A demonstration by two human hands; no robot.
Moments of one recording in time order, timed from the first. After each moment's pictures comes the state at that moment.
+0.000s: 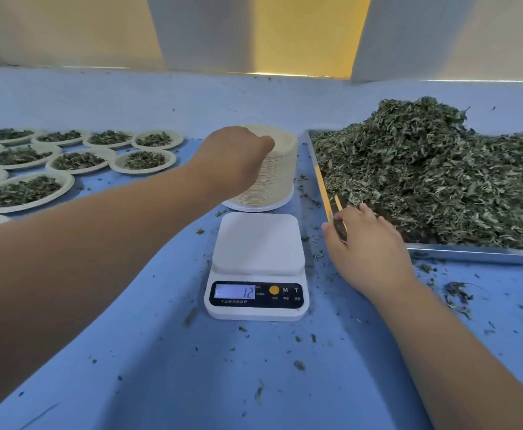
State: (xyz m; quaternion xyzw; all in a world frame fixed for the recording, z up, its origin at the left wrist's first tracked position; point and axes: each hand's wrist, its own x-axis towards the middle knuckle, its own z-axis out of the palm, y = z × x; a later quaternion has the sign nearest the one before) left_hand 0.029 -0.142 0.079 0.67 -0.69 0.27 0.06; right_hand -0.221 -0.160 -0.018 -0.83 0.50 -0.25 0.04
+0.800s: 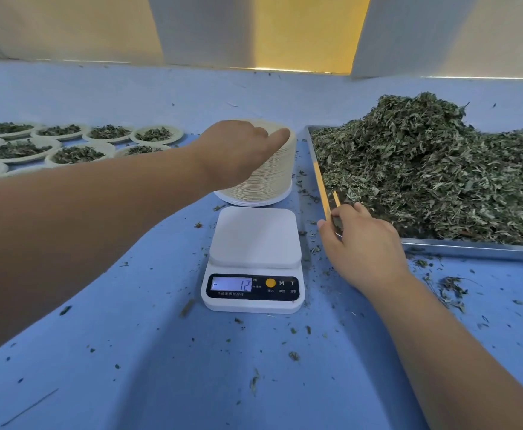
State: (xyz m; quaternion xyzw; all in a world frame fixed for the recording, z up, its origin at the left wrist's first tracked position) left_hand 0.028 -0.145 0.085 0.61 -0.72 0.34 -0.05; right_hand -0.221 -0.154 -0.017 -0.83 0.49 -0.24 0.02
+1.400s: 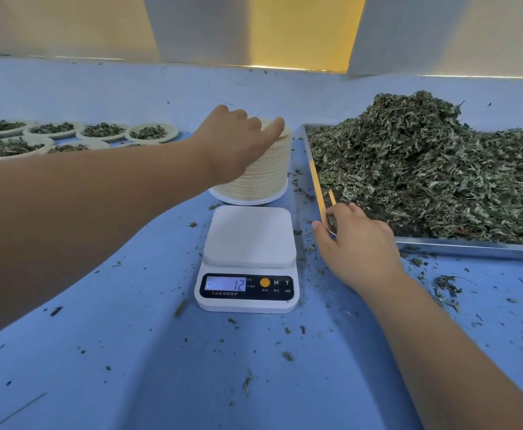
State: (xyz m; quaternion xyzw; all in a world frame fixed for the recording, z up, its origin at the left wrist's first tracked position) left_hand 0.027 -0.148 0.090 0.61 -0.69 0.39 -0.09; right_hand -0.222 -0.158 -0.020 -0.84 0.50 -0.22 0.02
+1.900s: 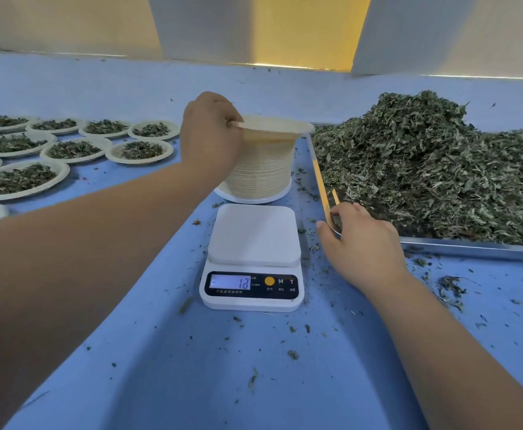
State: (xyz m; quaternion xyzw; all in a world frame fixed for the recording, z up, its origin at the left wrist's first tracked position) left_hand 0.036 -0.146 0.070 0.70 -0.50 0.14 0.49; right_hand -0.221 -0.154 -0.017 -0.83 0.50 -0.23 0.04
